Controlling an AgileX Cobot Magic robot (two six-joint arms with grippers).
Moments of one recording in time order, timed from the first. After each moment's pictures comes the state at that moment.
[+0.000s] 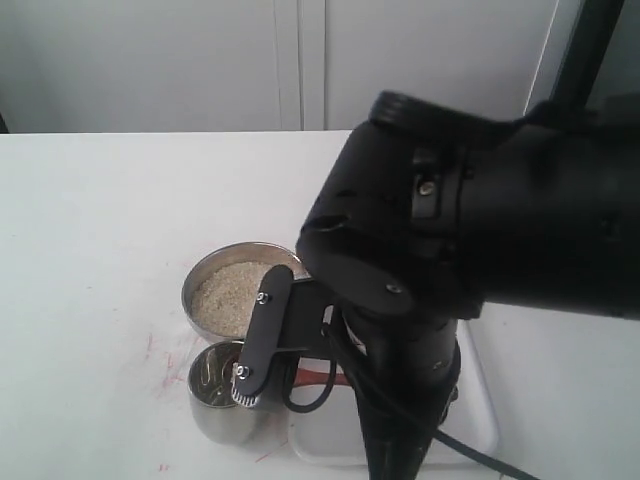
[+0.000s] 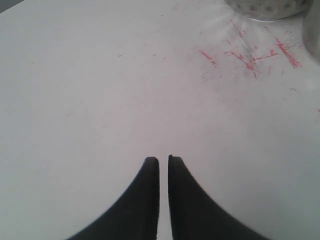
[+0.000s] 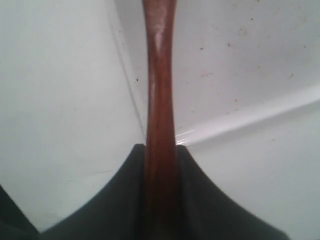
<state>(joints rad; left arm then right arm) -0.10 0.00 -0.02 0.00 0.39 0.24 0.91 1.57 -1.13 -0.29 1.21 -0.20</state>
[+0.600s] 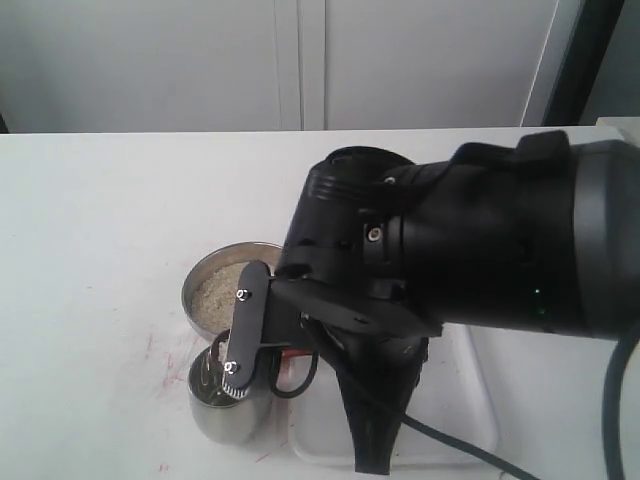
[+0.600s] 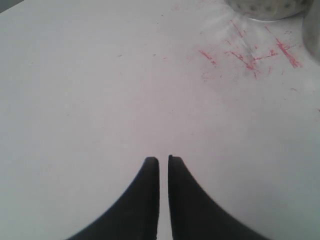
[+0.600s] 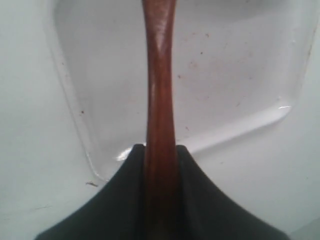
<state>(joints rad) -0.10 0.00 -0.02 0.00 0.39 0.24 0.92 1.63 -1.13 -0.46 1.10 -0.18</state>
